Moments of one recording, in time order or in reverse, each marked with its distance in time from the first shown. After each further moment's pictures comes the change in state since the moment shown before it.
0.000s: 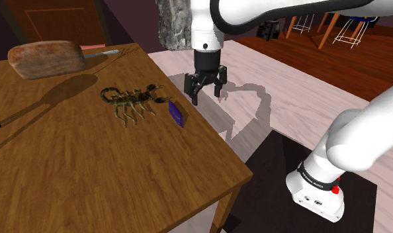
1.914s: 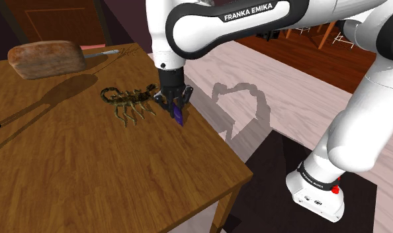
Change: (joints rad) arm 0.044 0.344 0.096 0.235 -0.146 0.097 0.259
